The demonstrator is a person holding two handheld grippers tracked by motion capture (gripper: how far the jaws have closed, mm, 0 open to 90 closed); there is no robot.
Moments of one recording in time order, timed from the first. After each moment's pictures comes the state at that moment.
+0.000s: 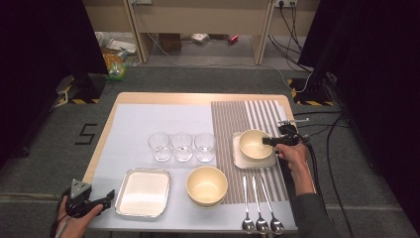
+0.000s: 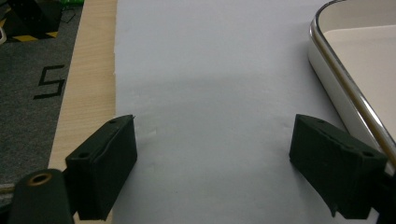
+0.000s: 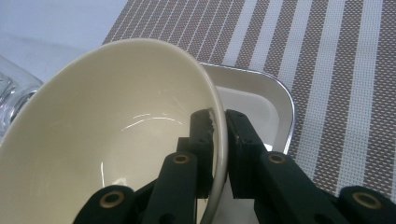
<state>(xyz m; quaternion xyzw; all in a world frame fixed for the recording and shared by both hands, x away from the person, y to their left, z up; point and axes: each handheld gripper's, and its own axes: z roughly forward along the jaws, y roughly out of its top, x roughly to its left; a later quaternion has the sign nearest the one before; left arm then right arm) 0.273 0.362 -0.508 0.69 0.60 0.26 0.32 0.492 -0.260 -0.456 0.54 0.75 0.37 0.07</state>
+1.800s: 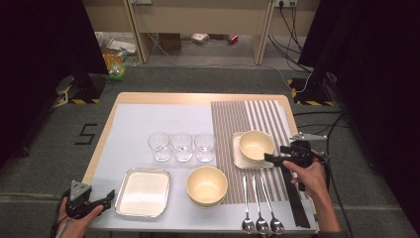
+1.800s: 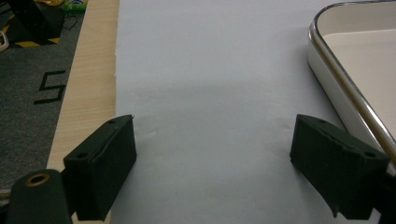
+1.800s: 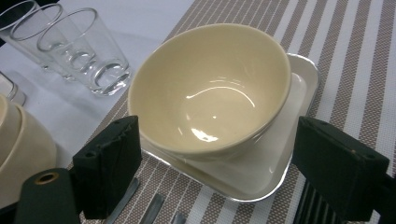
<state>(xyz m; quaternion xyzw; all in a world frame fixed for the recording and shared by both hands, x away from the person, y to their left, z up) 0.269 0.363 -0.513 0.68 0.59 0.27 0.34 0.404 -0.269 -0.422 0.48 0.77 0.42 0.10</state>
